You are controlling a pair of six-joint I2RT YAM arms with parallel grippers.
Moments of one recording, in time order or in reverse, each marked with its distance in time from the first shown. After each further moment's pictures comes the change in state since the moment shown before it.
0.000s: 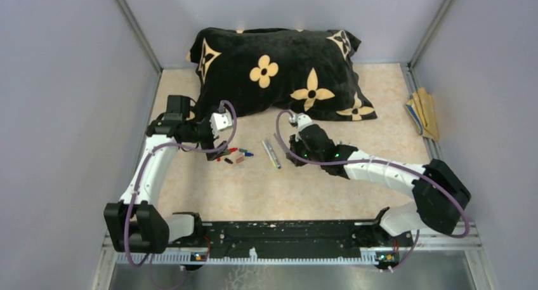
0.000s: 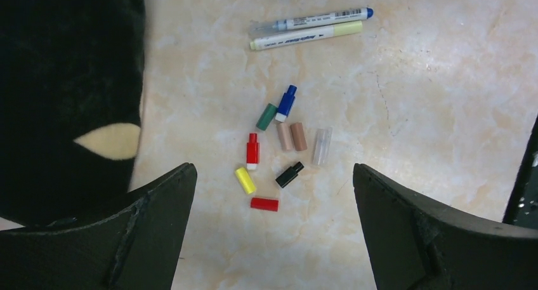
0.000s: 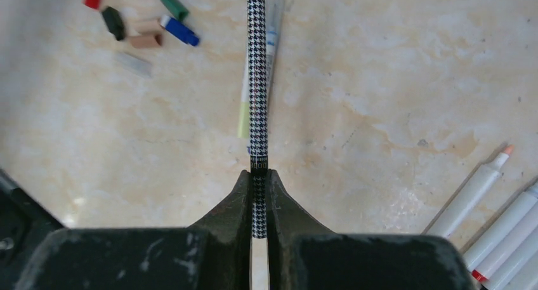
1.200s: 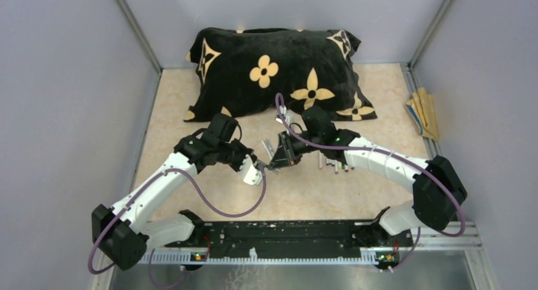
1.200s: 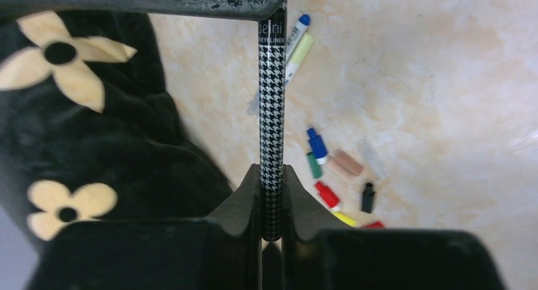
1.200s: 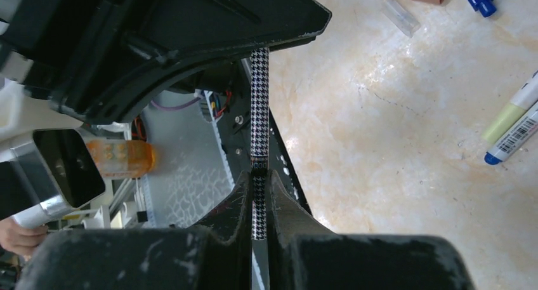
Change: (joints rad) left arm -0.566 -0.147 -0.103 0.061 -0.369 0.547; right arm -0.101 0.005 0.184 -0.087 -0.863 0.113
